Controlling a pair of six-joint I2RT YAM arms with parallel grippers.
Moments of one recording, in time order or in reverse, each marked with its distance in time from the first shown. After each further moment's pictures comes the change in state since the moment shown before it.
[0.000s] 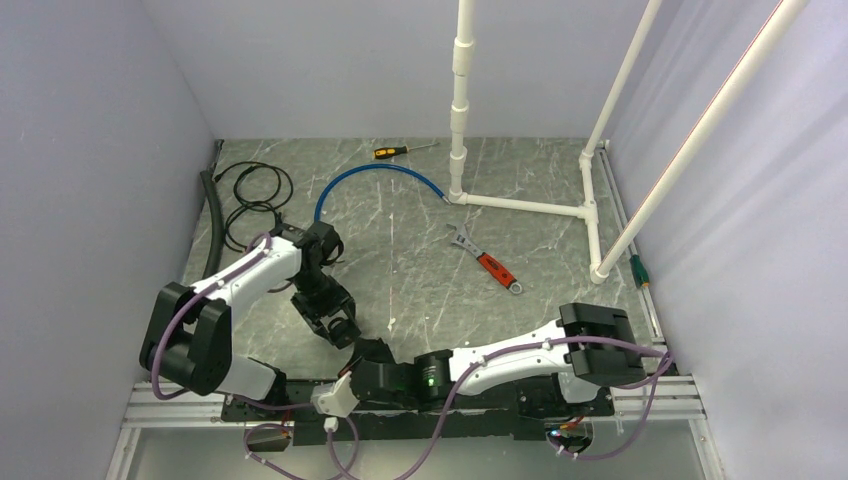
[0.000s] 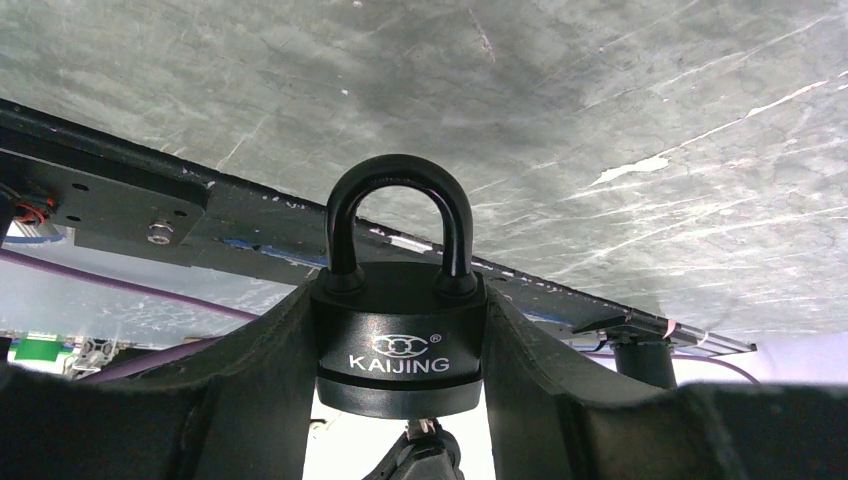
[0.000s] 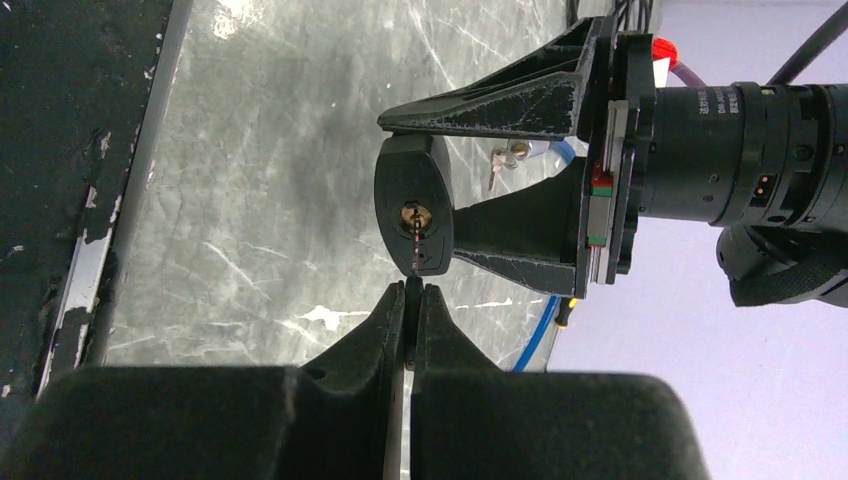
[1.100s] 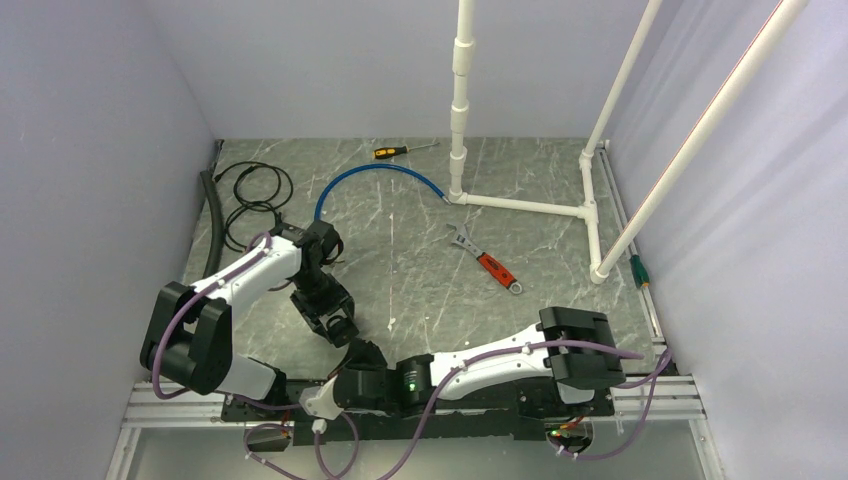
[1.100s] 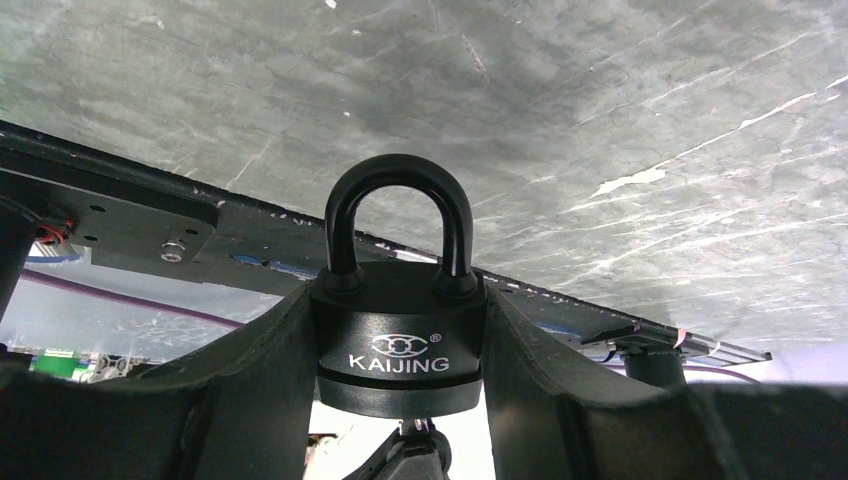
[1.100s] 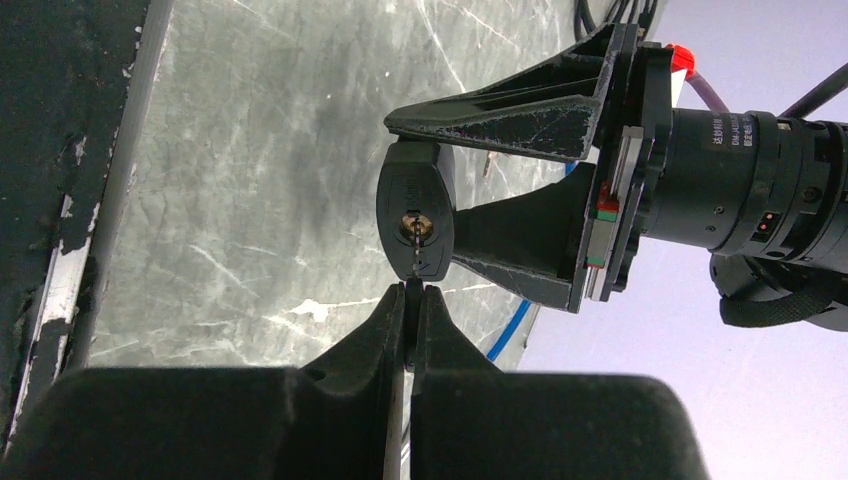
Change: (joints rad) left arm 0.003 0.008 0.007 0.008 -0.024 0.029; right arm 0.018 0.109 0.131 -0.121 0.085 0.002
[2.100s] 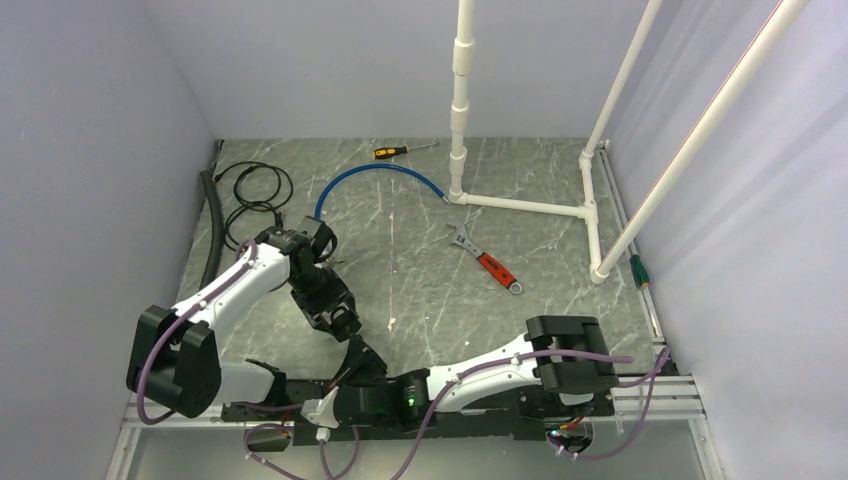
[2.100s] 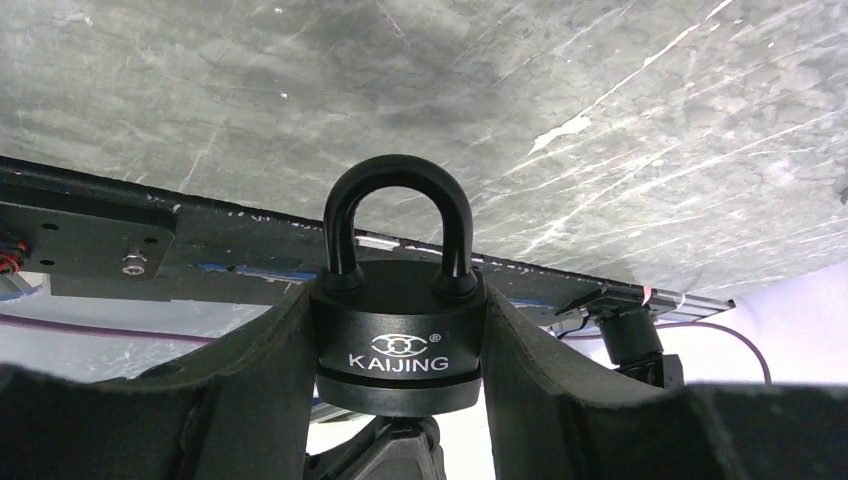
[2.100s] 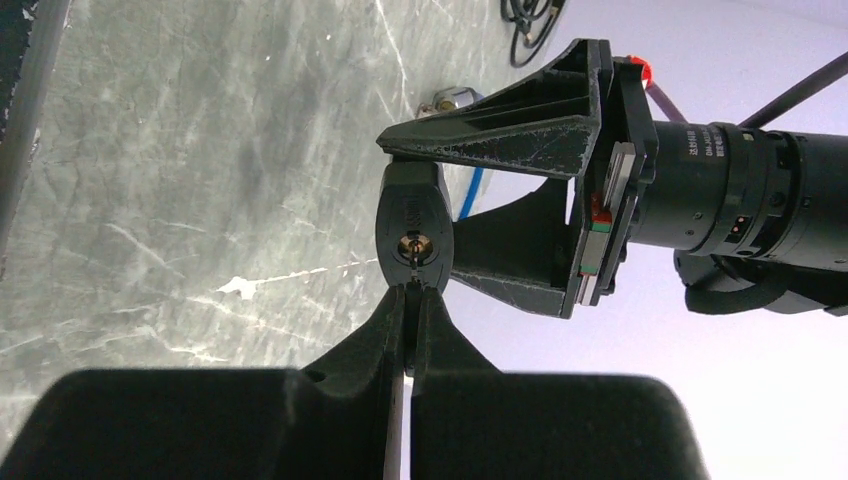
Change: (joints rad) left arm 0.010 -0.112 -0.009 0.044 0.050 0.019; right arm 0.050 0.045 -0.026 0.115 0.181 -0.177
